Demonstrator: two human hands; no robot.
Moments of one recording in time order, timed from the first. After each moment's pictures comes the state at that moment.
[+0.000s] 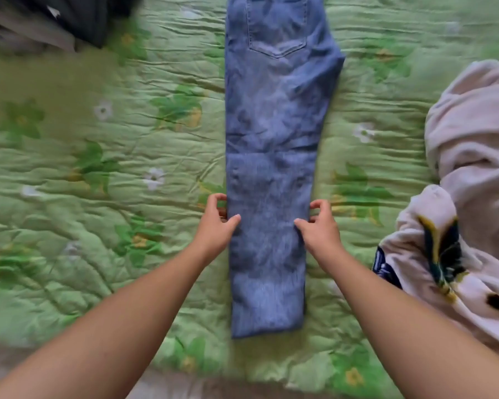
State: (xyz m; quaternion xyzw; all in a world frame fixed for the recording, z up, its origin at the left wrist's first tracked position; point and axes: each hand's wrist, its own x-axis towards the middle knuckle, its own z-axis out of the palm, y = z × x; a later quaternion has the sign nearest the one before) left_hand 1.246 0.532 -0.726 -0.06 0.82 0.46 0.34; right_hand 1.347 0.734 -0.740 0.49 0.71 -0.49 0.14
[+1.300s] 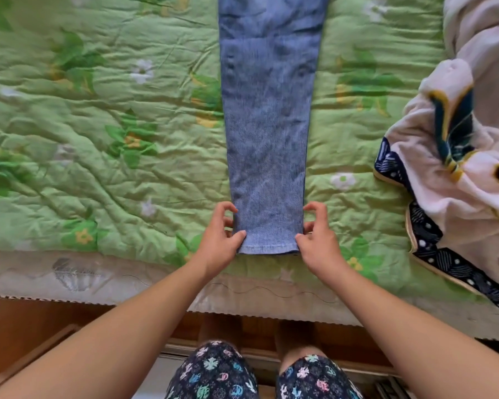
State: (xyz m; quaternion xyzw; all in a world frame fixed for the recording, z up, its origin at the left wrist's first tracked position) left_hand 1.460 0.437 -0.707 -0.04 0.79 0.44 0.43; right_hand 1.560 0.626 -0.716 0.41 0.75 -0.49 0.20
